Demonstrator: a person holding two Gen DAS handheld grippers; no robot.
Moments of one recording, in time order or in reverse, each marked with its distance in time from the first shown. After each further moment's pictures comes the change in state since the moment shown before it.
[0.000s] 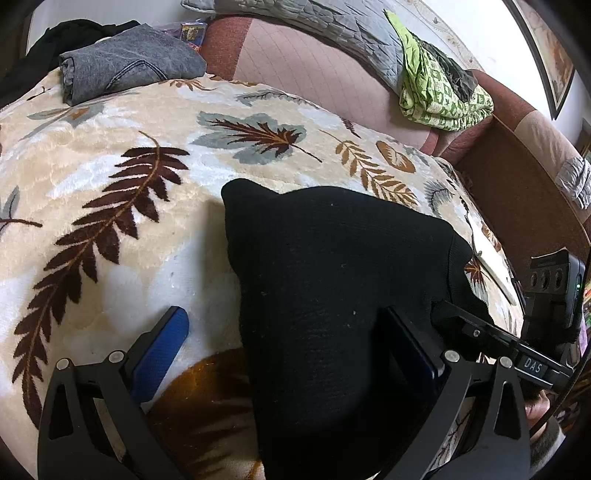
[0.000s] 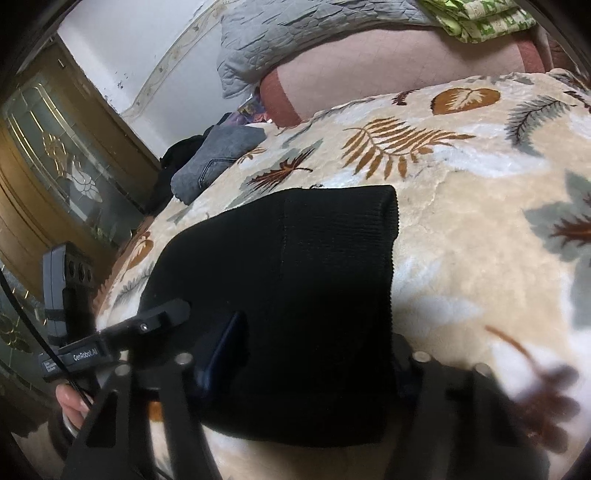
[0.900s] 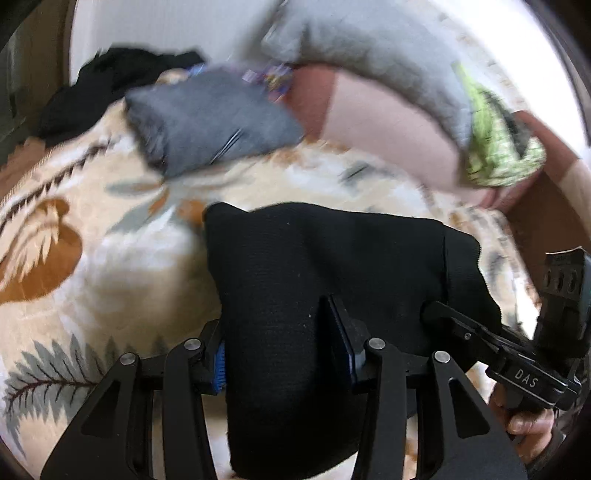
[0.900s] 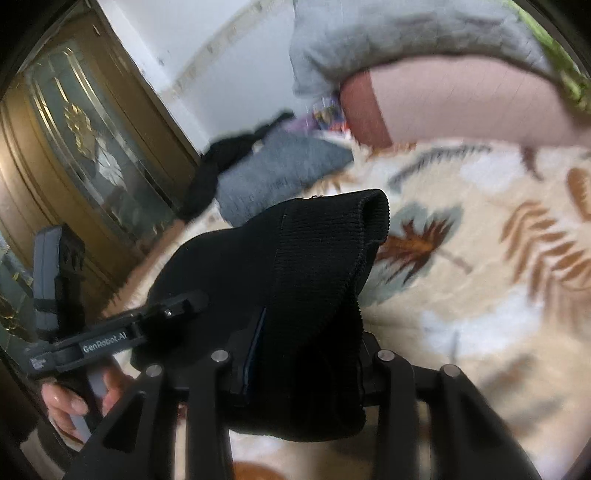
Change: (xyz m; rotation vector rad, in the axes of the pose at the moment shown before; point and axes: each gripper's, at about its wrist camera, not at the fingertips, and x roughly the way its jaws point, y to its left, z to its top) left arm -0.022 0.113 0.099 -0.069 -0.038 0.209; right arm 0.130 0.116 0.088 -0.154 0.078 0.051
